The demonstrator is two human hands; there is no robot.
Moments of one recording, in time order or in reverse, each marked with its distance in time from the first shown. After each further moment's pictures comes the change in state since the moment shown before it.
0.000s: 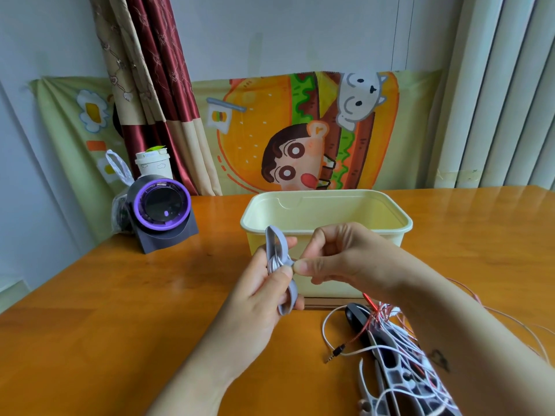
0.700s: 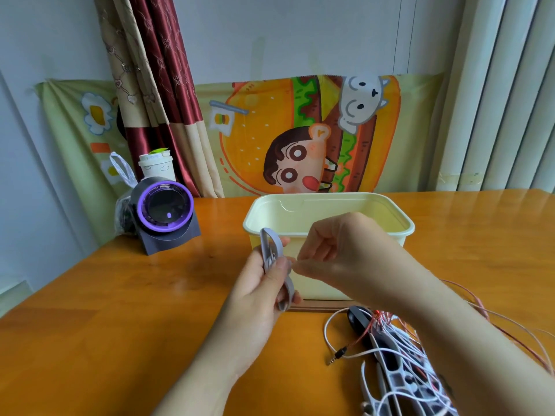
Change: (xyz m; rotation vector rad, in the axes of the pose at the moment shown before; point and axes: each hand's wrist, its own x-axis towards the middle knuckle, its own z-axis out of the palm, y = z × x) left_hand 0.003 -0.003 -0.001 -0.022 0.094 0.015; right_hand -0.011 -0.024 0.018 -0.644 0.295 -0.155
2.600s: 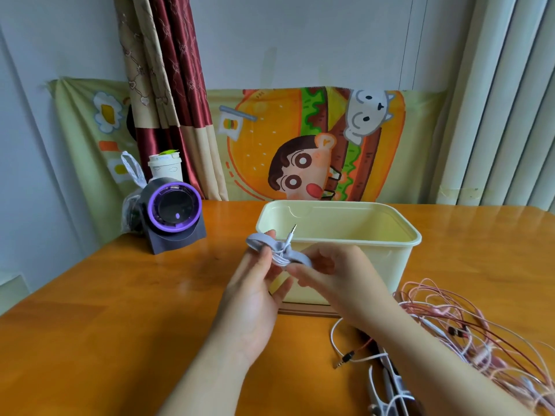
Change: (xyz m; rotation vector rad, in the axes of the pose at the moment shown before) left_hand 0.018 -0.013 -0.018 -0.291 0.158 -0.079; right_hand 0.004 0.020 0.047 0.211 0.122 0.047
